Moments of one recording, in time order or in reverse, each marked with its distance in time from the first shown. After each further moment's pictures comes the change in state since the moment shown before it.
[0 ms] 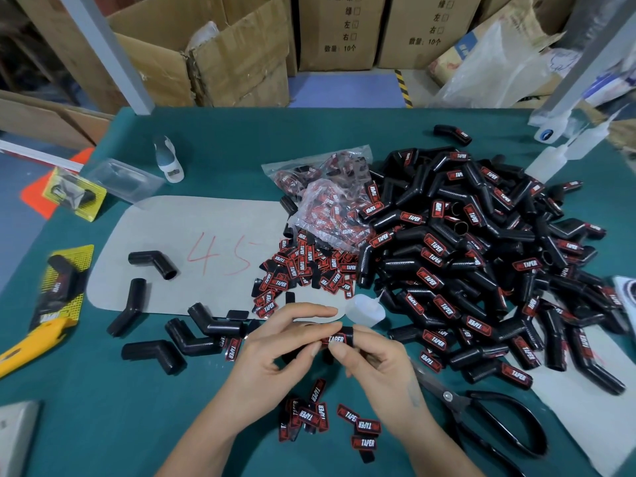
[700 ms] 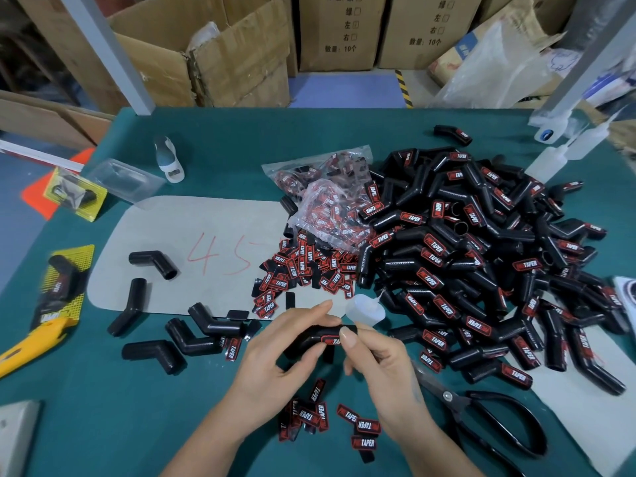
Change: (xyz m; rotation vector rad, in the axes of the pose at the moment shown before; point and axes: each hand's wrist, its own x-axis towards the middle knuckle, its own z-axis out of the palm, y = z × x) left_hand -0.003 -0.001 0.009 -0.022 0.066 -0.009; right_hand -0.002 0.004 0.001 0.061 0.045 0.041
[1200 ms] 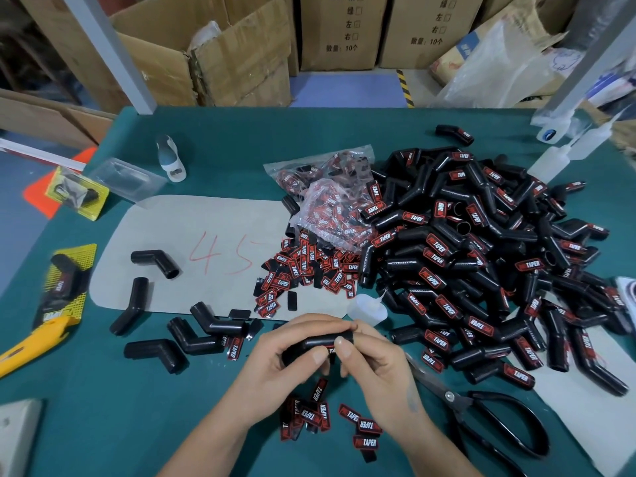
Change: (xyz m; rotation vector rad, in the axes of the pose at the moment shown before) left_hand 0.003 0.008 -0.004 -0.417 -0.154 -0.252; right_hand 0.001 -0.015 0.009 -0.053 -0.065 -0.107
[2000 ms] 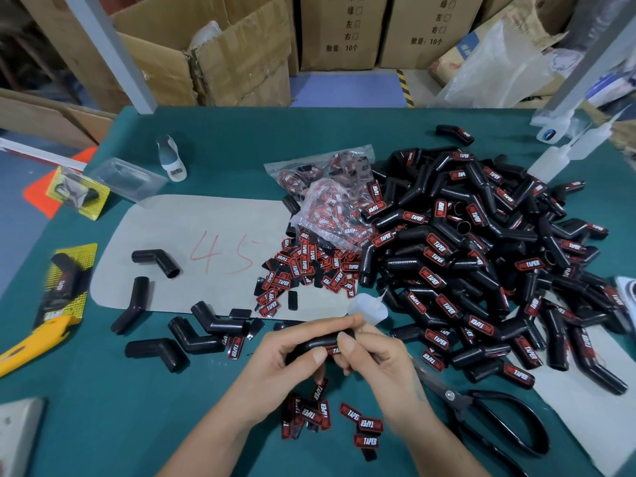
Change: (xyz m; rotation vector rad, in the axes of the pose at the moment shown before) left_hand 0.000 -0.006 -0.001 -0.054 -0.080 -0.063; right_hand 0.000 0.000 -0.007 0.041 -0.031 0.095
